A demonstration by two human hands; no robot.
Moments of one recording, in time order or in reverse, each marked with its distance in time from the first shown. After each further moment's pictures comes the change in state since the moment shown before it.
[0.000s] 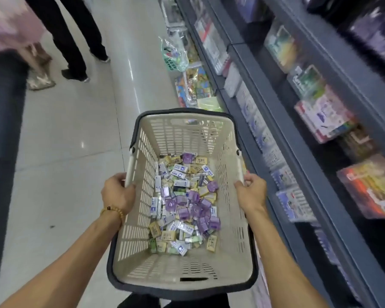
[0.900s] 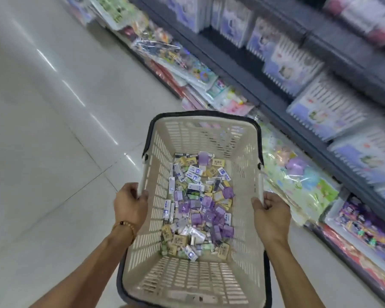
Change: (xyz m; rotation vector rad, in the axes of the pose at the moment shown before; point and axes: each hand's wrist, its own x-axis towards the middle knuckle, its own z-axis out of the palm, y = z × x) left_hand -0.485 -0.438 0.113 0.197 -0.335 0.271; right_hand -0.495 0.607 -0.173 0.182 0.400 0.300
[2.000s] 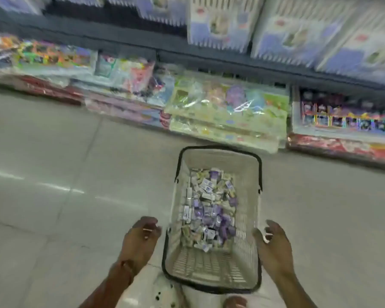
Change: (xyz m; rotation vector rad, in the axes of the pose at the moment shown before) left_hand -0.001 -0.096 0.140 0.304 -0.661 0.339; right_hand -0.070 0.239 0.030 -0.016 0.217 0.505
